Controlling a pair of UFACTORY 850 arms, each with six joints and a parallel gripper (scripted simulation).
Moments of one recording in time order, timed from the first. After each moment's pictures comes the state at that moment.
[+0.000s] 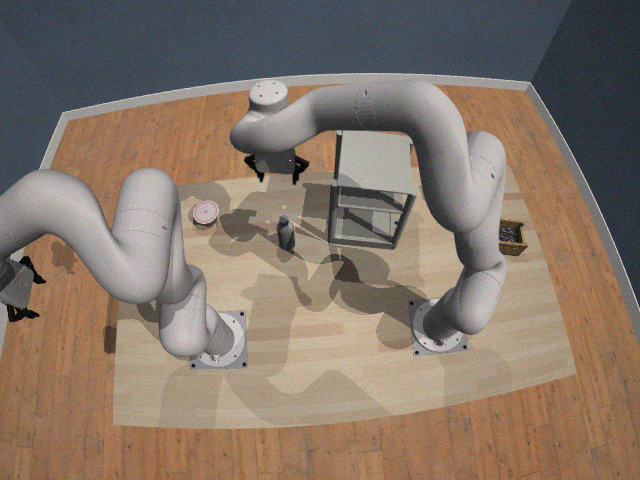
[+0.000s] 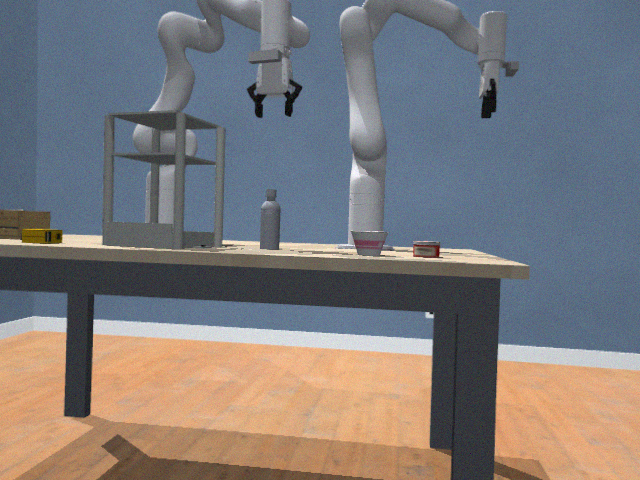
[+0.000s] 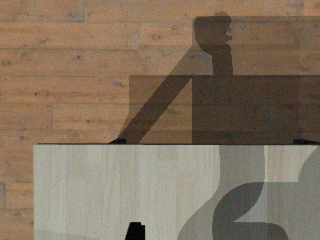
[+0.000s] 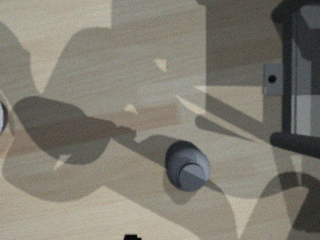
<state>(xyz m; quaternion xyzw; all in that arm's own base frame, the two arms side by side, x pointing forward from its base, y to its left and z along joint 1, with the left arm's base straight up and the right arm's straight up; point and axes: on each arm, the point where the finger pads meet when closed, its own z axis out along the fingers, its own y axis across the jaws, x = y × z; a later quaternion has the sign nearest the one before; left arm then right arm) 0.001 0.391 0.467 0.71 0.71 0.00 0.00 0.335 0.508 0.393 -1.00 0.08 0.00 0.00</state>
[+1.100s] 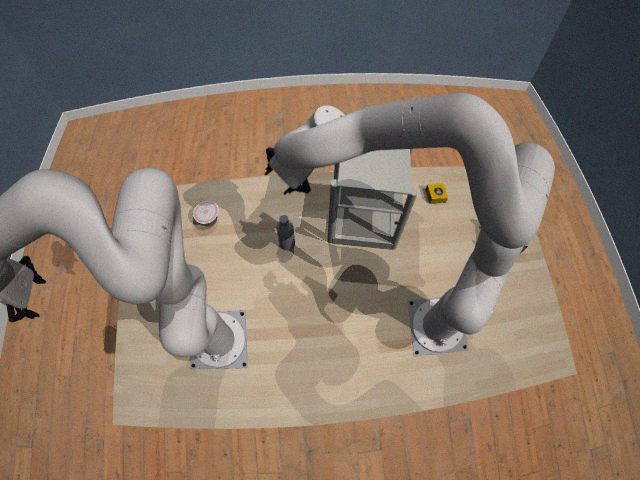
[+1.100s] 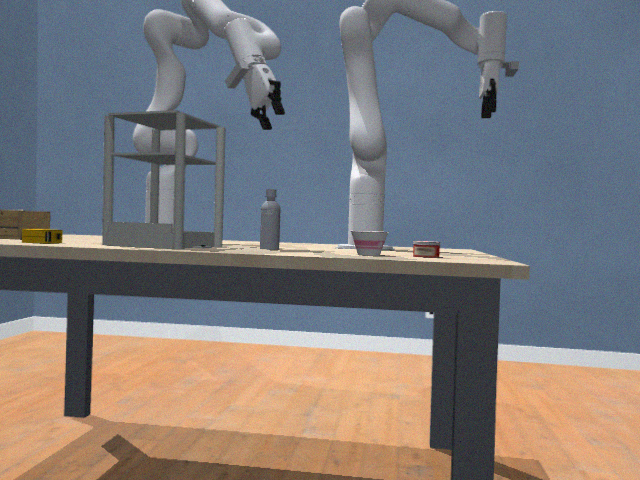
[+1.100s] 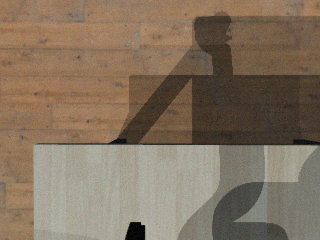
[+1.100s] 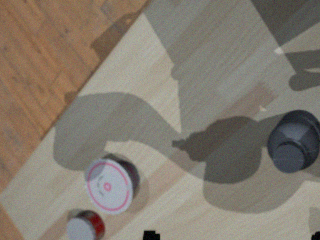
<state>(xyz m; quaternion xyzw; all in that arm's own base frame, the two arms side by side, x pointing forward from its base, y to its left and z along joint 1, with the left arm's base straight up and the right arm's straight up) 0.001 0.391 0.467 0.71 0.71 0.00 0.00 0.337 0.505 0.380 -0.91 0.33 -0.01 0.24</state>
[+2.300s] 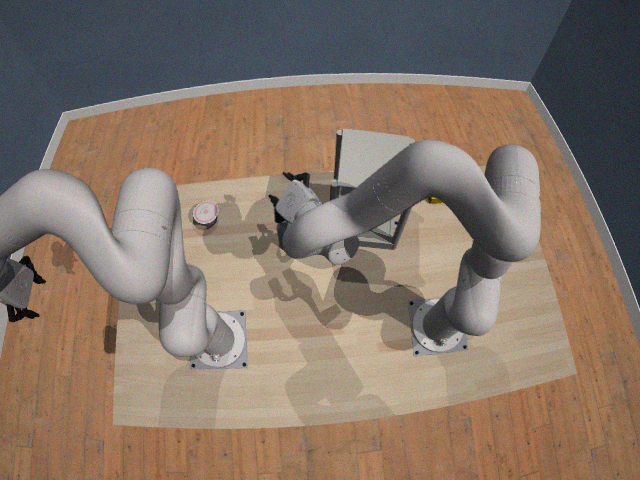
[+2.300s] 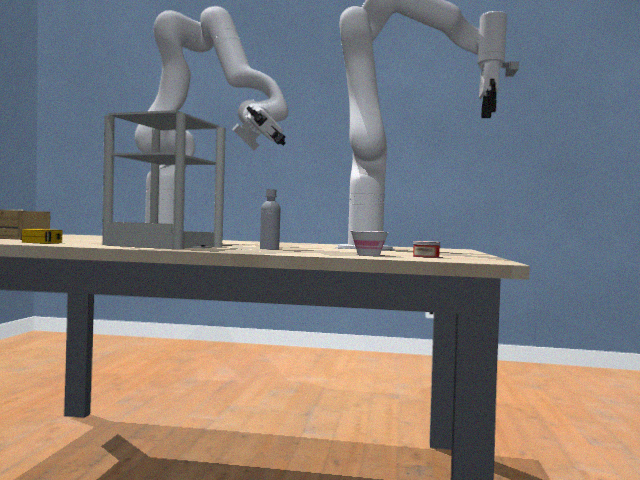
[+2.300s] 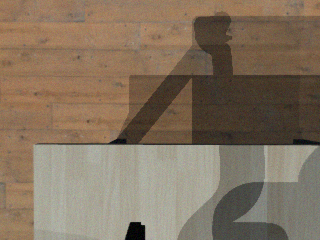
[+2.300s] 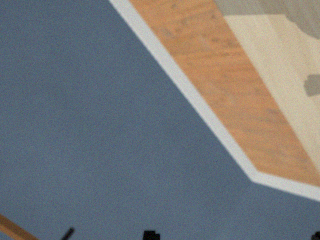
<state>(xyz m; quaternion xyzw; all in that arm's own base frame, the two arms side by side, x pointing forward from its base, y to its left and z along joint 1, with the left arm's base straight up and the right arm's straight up) 0.001 0.391 0.467 0.71 0.71 0.00 0.00 0.335 0.503 0.344 -0.47 0.67 -0.04 0.58</state>
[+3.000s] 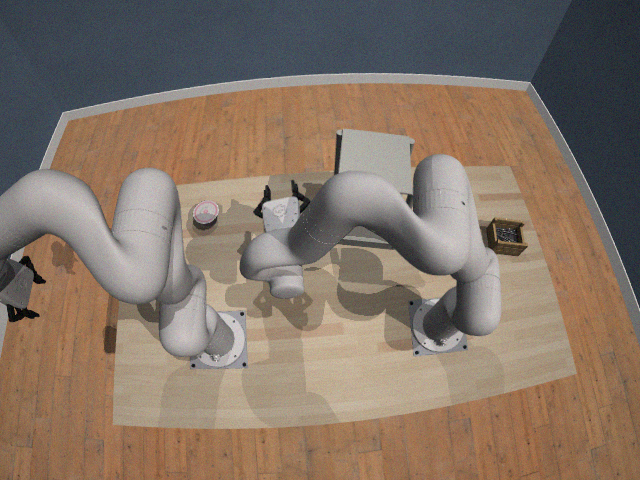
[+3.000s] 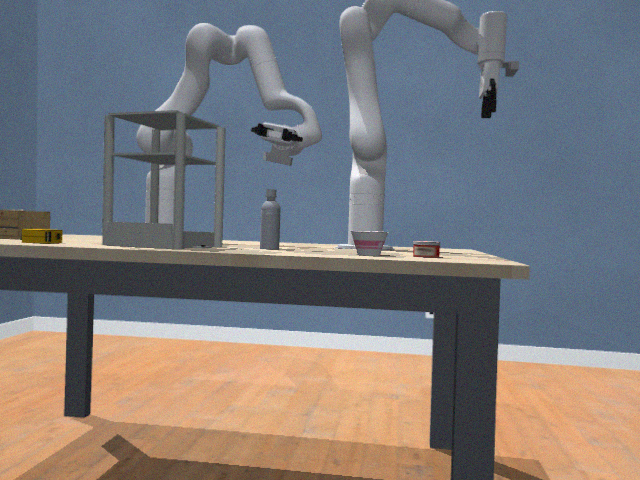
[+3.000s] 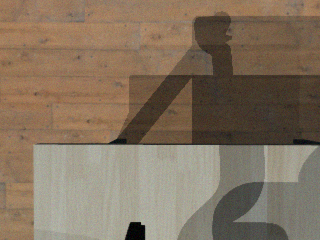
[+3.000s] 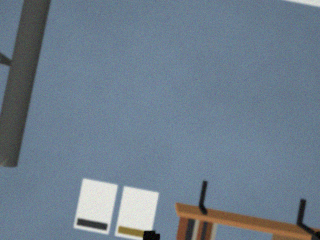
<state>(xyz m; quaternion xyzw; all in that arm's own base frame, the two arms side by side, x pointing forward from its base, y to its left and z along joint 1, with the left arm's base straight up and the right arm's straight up) 0.001 0.391 0.467 0.71 0.71 0.00 0.00 0.333 0.505 0.340 -0.09 0.72 -0.04 0.69</state>
